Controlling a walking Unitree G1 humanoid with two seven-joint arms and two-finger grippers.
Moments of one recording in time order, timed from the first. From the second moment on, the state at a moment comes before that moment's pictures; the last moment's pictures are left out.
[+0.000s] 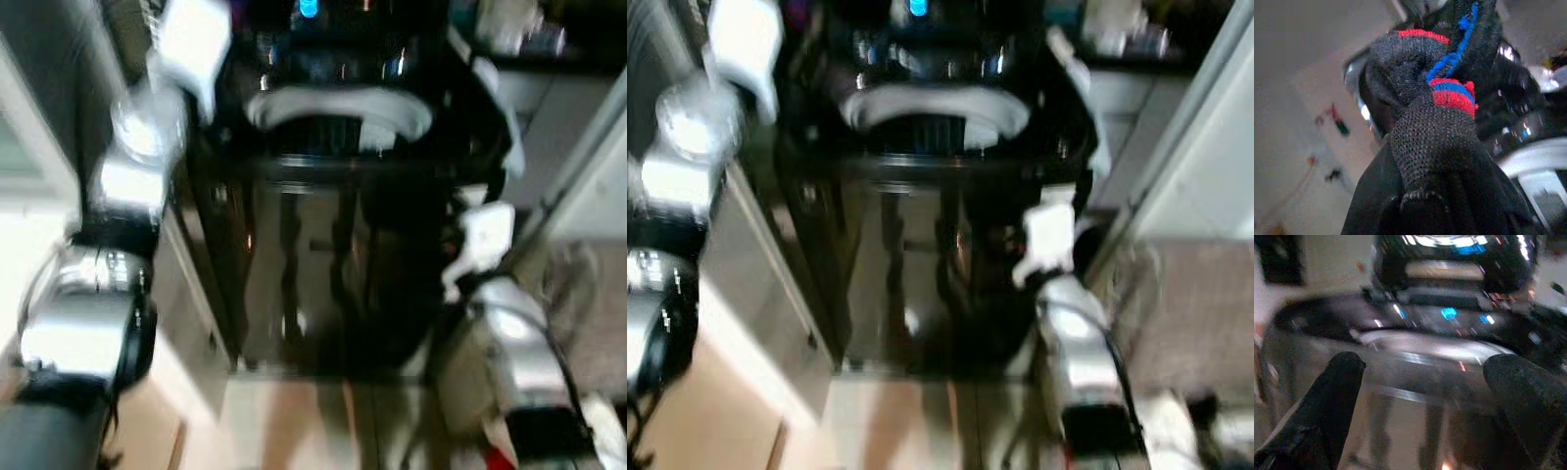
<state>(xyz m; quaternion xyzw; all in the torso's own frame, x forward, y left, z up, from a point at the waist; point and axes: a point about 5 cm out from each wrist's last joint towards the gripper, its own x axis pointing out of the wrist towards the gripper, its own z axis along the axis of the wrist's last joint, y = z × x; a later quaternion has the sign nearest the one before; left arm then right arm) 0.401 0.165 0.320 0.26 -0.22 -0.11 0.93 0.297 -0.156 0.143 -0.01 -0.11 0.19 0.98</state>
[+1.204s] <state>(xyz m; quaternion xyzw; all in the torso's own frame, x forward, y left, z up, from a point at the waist) 0.419 0.124 0.213 0.31 0.04 -0.18 0.93 0.215 -0.155 0.206 0.11 -0.04 0.35 0.93</state>
